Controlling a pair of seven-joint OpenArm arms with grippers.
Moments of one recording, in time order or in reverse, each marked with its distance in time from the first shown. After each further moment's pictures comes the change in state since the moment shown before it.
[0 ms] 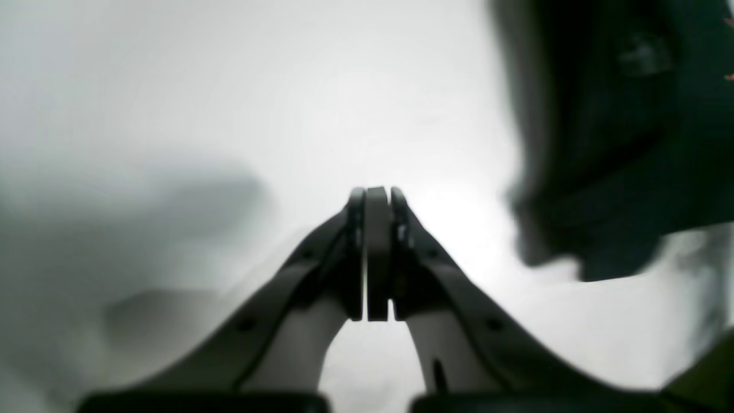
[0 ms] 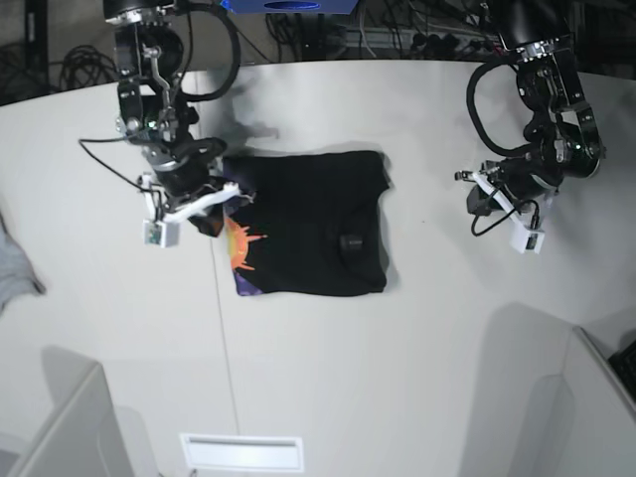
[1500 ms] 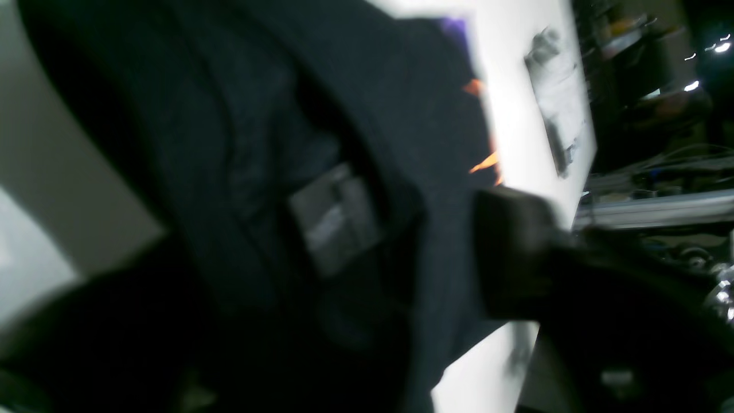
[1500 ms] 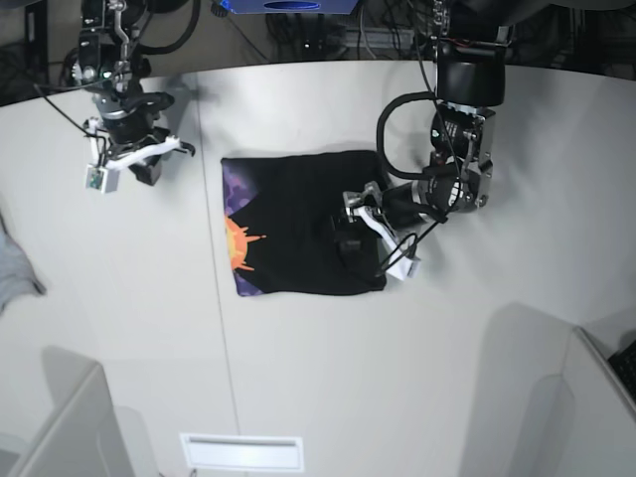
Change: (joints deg) left arm -14.1 7.3 24.6 -33.5 -12.7 -0.5 -18.4; right arm -13.3 3.1 12.1 5.1 0.3 0.7 1.1
